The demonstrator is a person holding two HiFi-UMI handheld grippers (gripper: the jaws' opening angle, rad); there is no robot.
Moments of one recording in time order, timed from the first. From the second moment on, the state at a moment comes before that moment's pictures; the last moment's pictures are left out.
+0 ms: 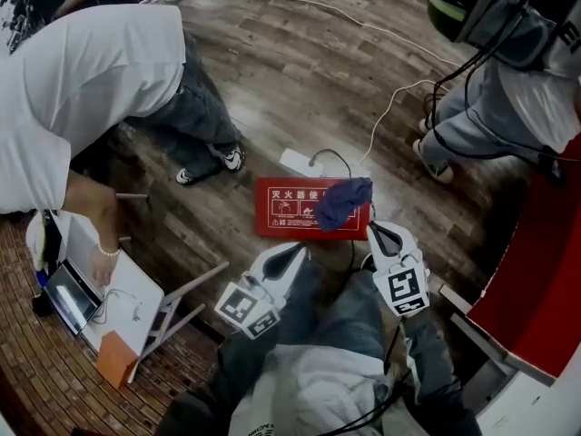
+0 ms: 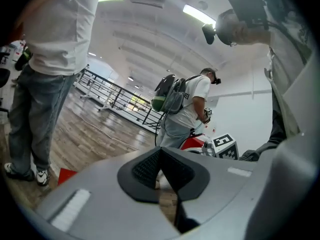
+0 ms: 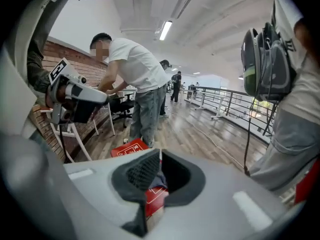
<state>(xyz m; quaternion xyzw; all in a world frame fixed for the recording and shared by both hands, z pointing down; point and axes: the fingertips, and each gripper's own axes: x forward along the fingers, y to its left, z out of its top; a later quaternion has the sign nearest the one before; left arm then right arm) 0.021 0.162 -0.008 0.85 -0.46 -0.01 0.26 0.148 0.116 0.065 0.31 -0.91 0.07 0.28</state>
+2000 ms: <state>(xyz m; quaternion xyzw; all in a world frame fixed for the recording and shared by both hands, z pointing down) -0.042 0.146 0.180 0.81 -0.51 -0.02 0.29 0.143 0.130 0.296 0.35 -0.85 0.06 0.40</state>
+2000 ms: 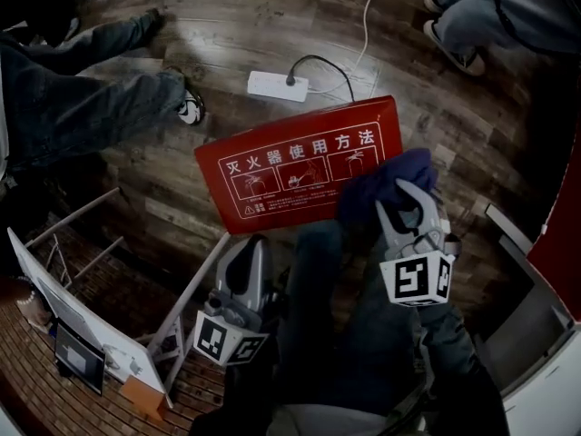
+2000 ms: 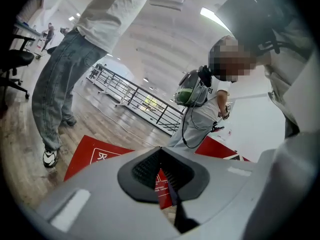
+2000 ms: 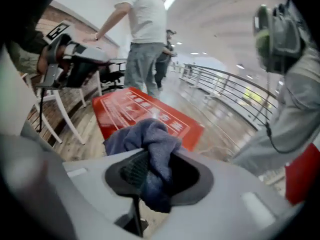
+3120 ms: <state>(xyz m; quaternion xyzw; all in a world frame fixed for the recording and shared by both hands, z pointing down) 0.028 0.160 0.234 0.80 -0.49 0.02 0.34 0.222 0.113 0.322 0.37 -0.86 0.23 0.25</state>
